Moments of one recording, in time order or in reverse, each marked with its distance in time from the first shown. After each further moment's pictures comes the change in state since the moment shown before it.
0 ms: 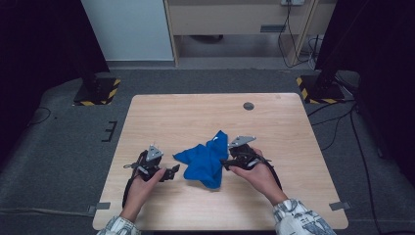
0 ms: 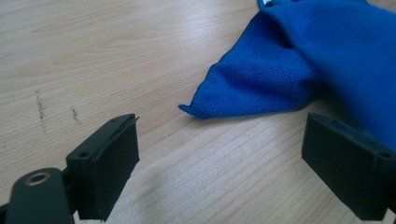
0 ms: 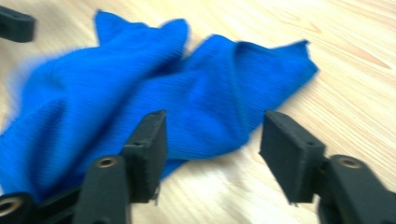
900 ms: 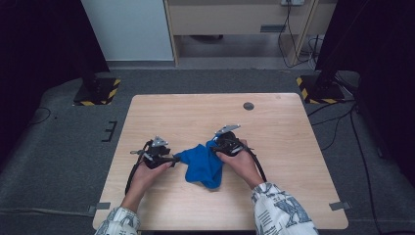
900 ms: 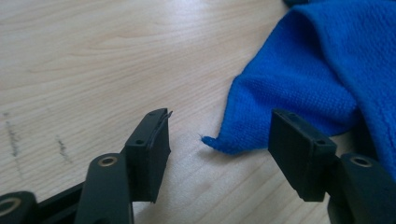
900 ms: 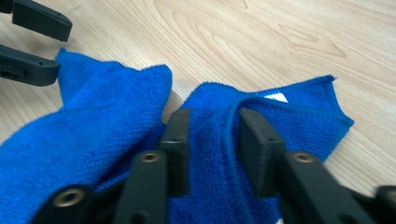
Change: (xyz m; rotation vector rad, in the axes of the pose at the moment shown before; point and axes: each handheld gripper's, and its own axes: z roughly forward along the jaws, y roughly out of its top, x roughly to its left) left arm 0.024 0.018 0.038 0.100 -0.063 -0.010; right arm -0.008 0.034 0.059 0.019 0.007 0.075
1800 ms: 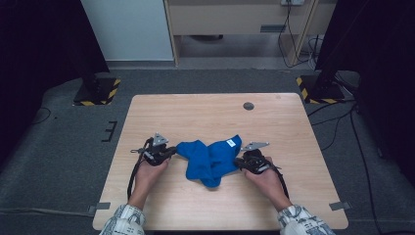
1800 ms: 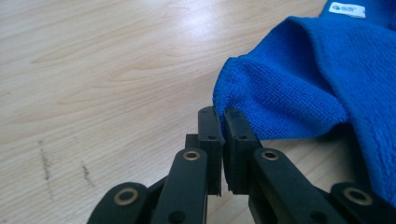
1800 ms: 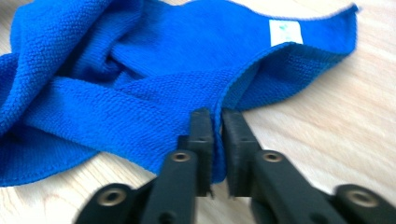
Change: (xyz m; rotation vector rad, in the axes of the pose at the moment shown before) left arm -0.006 0.010 -0.005 -0.064 0.060 0.040; right arm -0.024 -0.078 -0.056 0.002 0.020 0.078
